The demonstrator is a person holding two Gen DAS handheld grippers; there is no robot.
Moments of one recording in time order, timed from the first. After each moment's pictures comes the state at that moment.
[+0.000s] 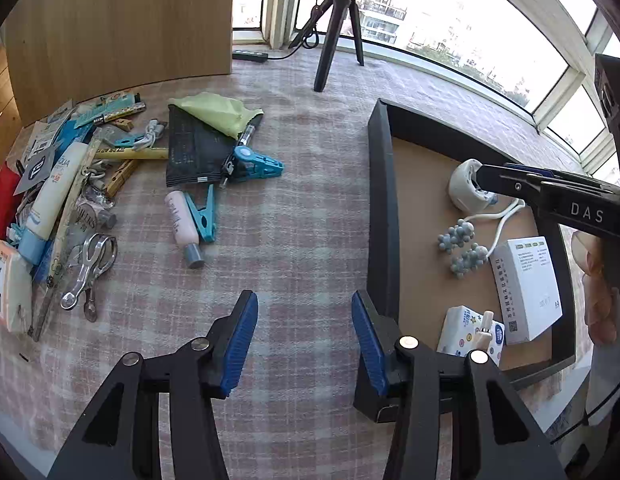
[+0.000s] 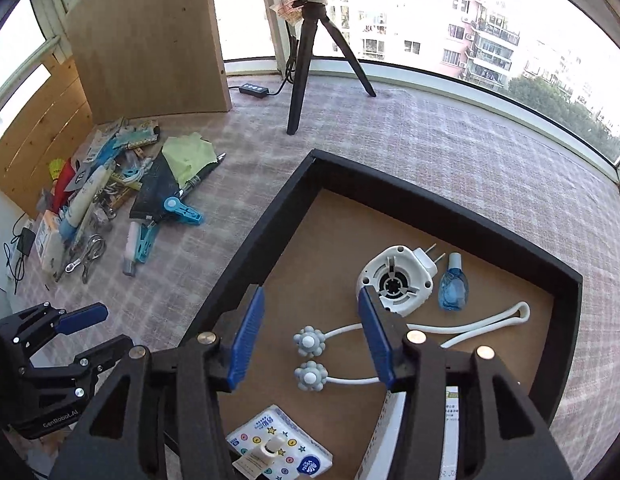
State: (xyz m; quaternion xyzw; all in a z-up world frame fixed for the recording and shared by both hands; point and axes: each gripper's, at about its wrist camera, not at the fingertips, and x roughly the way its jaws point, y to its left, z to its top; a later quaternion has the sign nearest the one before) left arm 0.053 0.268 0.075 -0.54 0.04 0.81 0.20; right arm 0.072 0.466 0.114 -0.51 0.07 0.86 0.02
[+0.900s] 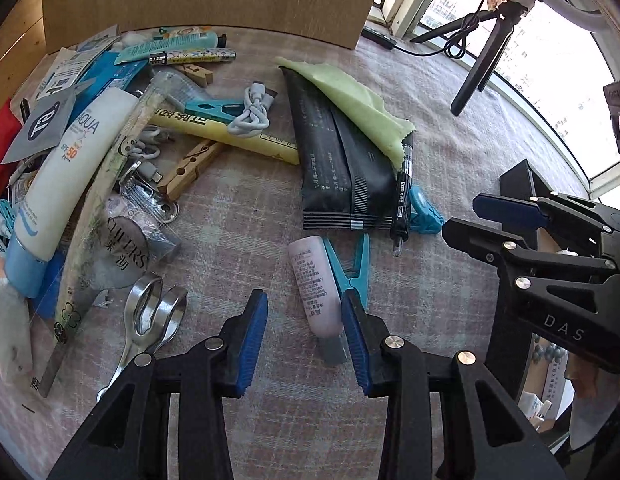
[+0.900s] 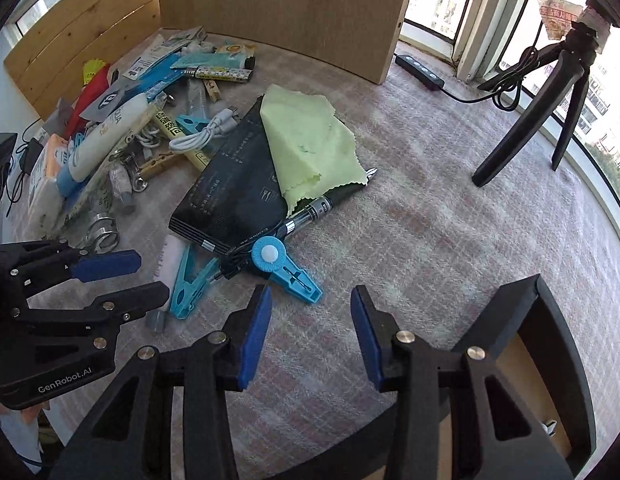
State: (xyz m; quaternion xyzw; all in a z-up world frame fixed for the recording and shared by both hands) left arm -0.054 0.206 0.017 -0.60 -0.03 0.79 0.13; right arm -0.067 0.345 0.051 -0.57 -0.06 0.81 -0.12
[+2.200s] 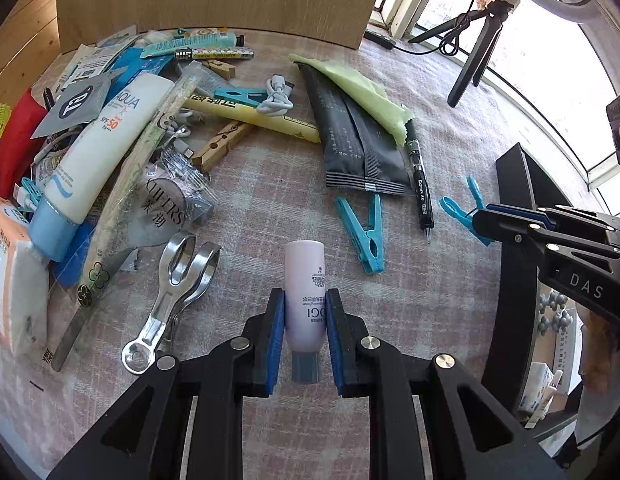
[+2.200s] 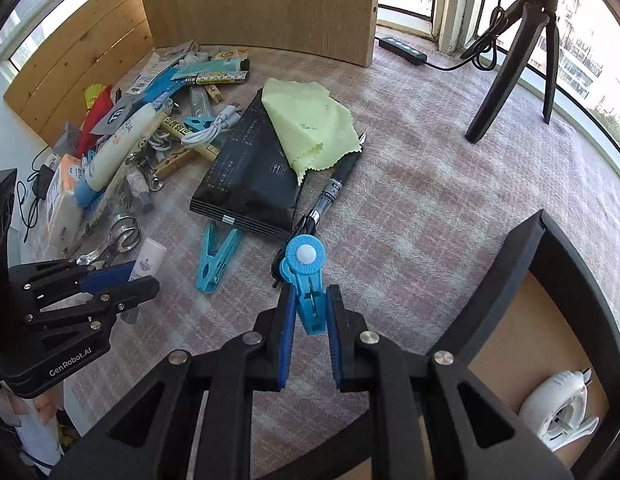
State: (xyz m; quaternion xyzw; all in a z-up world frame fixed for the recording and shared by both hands) left arm -0.022 0.184 0.027 -0.59 -0.02 0.80 0.14; right arm -0.025 0.372 0.065 -0.57 0.02 0.82 -0.10
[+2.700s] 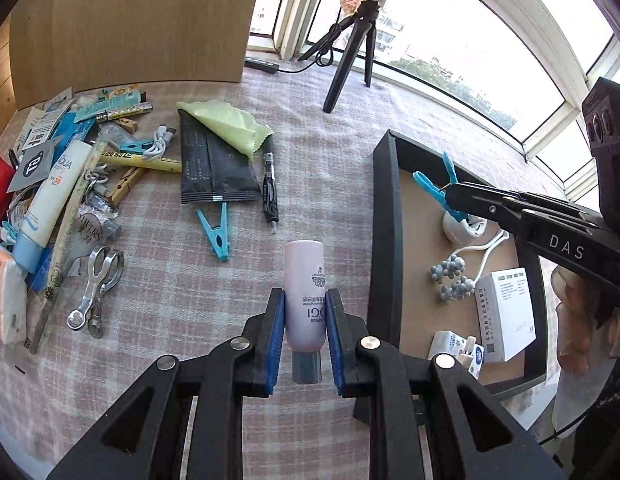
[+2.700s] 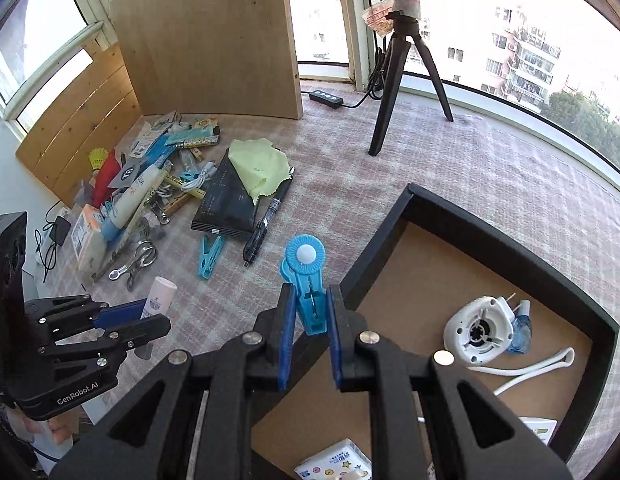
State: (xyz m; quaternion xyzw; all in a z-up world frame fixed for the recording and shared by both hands) left arm 0.034 0.254 0.092 -0.55 -0.01 0.80 0.24; right arm 0.049 0.434 0.135 -0.50 0.08 0.86 -0.03
